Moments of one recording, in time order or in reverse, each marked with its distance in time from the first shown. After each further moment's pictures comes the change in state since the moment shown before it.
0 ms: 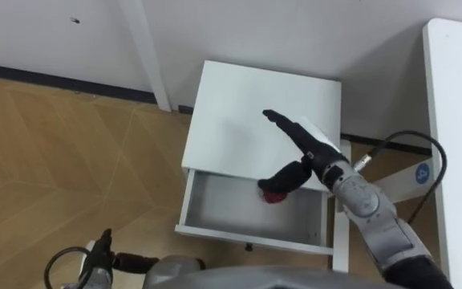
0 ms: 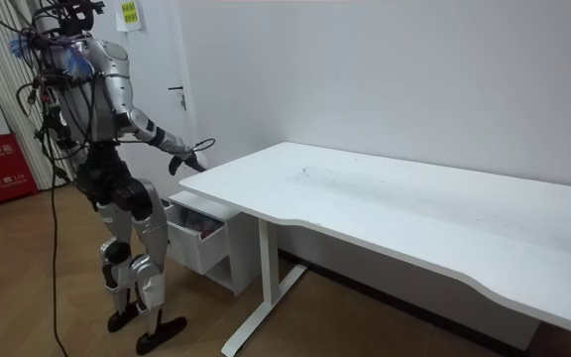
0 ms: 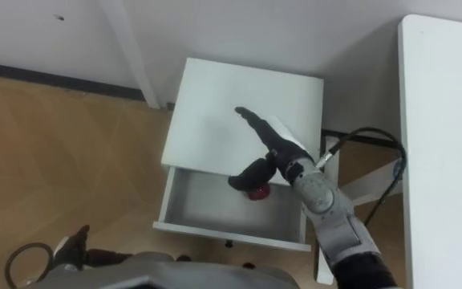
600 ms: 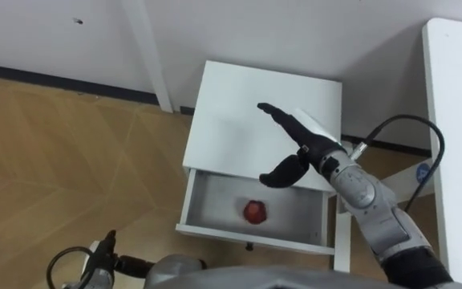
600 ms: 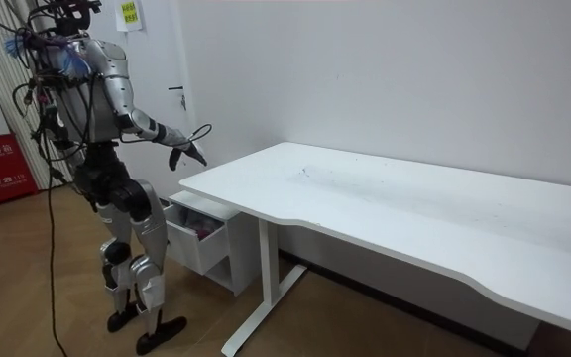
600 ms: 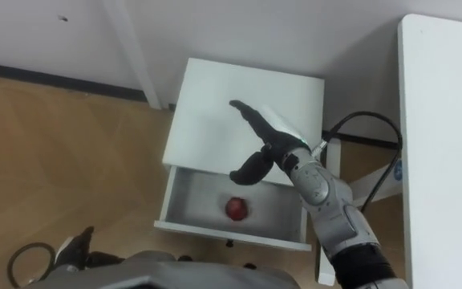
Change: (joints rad) left arm -0.008 0.001 -0.001 -0.002 0.080 0.006 -0.038; right arm -0.056 -0.002 0.029 -0.175 -0.253 0.017 0.081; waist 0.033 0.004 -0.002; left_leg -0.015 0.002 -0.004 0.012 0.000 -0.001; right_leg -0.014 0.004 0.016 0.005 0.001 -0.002
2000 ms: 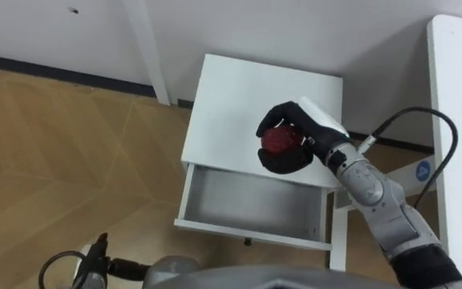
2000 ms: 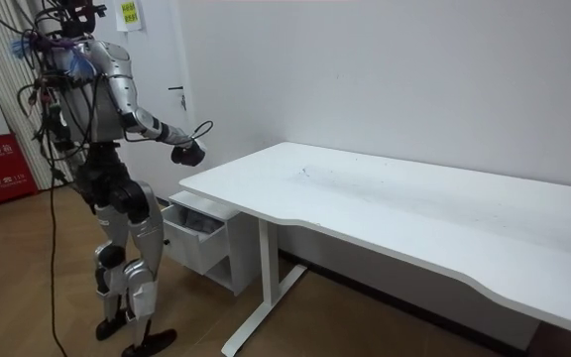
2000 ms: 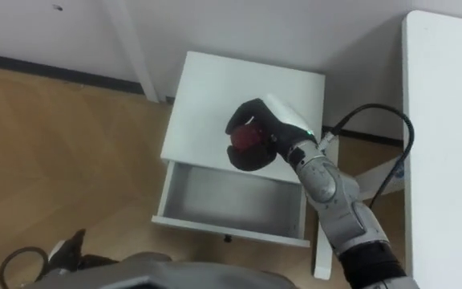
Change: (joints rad) left arm 0.022 0.012 0.016 -0.016 0.027 -0.006 0.003; right arm -0.009 -0.034 0.010 -0.034 0.003 -0.056 -0.047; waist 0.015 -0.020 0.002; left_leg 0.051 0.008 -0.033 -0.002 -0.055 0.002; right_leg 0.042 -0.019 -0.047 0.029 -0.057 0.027
